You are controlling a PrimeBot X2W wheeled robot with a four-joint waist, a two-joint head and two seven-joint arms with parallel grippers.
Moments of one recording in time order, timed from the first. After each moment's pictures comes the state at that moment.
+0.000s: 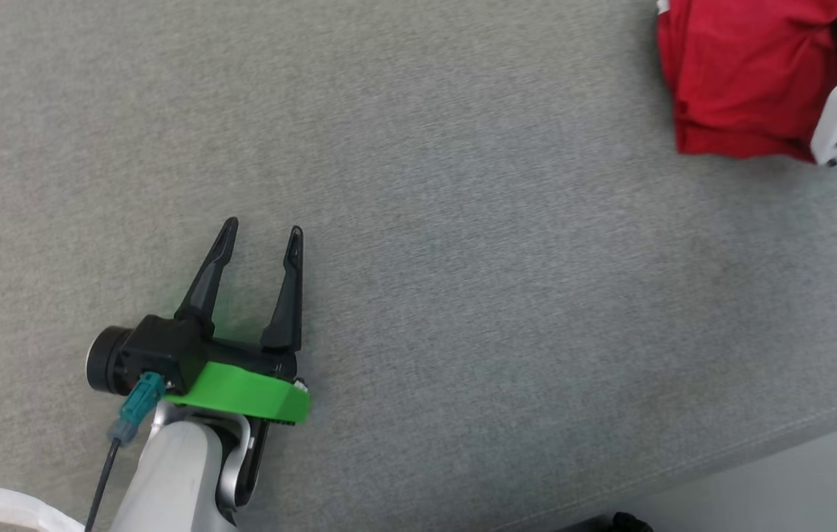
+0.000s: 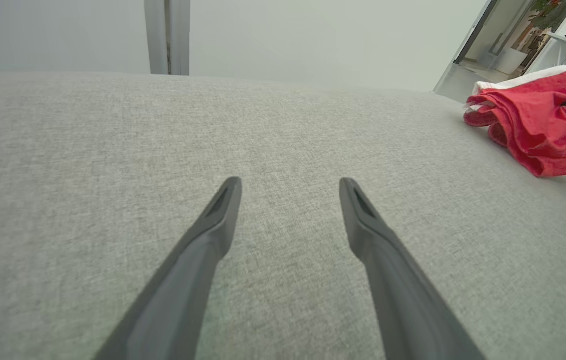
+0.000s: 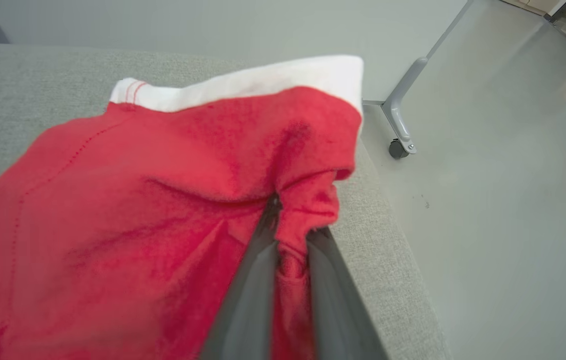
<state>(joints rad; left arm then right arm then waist) -0.27 0.09 -0.25 0.16 -0.26 -0.12 -0.26 -1.11 -0.39 0.21 1.12 0.29 0.13 -0.13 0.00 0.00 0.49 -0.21</state>
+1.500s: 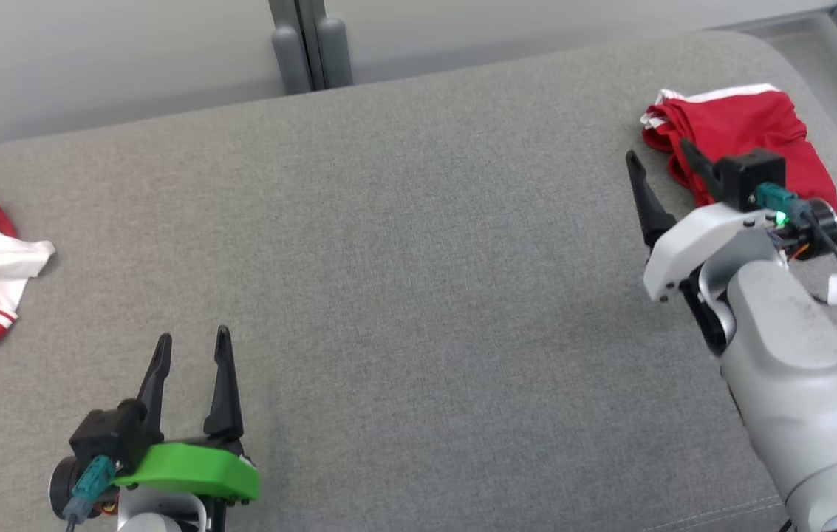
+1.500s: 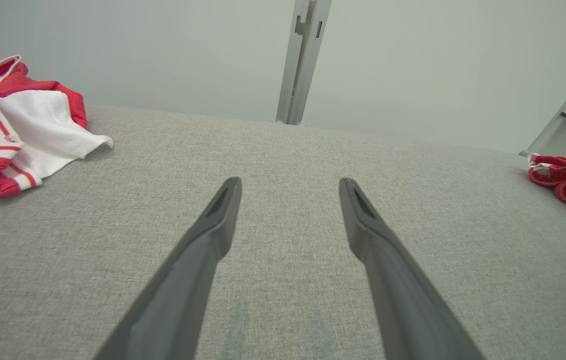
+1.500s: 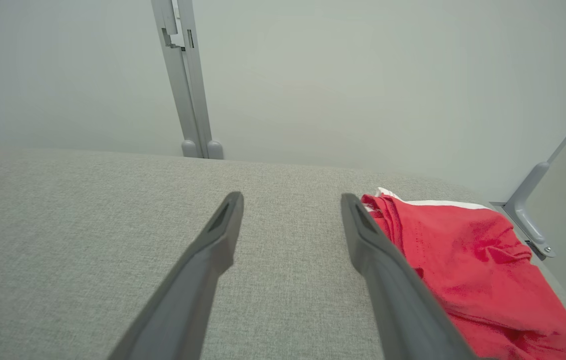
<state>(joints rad) -0.10 0.05 -0.06 0.26 -0.30 -0.12 -0.26 -0.79 -0.14 0.15 0.90 0.18 0.13 -0.26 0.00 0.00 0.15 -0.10</state>
